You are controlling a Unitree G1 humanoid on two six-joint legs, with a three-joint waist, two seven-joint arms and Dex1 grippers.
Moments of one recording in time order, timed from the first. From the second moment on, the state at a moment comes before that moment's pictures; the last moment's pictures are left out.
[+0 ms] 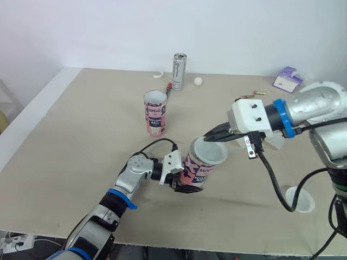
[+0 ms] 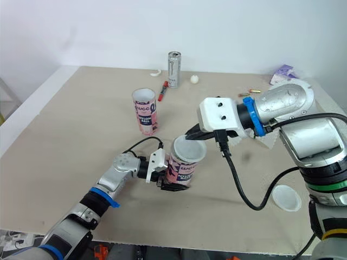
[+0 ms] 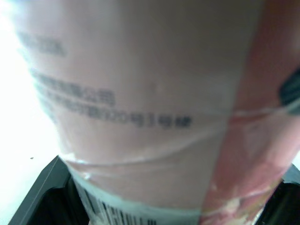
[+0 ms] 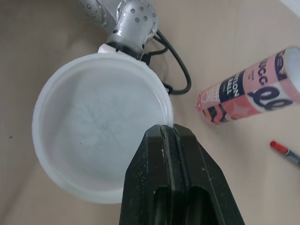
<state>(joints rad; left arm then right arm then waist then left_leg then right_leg) -0.57 0.15 -0.37 0.49 -0.13 -0.09 -1.21 -0.86 -0.98 0.23 -0.30 0.29 0.41 1.38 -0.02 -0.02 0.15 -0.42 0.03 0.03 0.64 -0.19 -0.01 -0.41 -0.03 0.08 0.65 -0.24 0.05</state>
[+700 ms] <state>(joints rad) -0.57 0.15 -0.37 0.49 -0.13 -0.08 -1.21 -0.87 -0.95 0.24 -0.28 0.24 0.38 1.42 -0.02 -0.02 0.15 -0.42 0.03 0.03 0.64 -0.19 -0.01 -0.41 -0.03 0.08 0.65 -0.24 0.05</state>
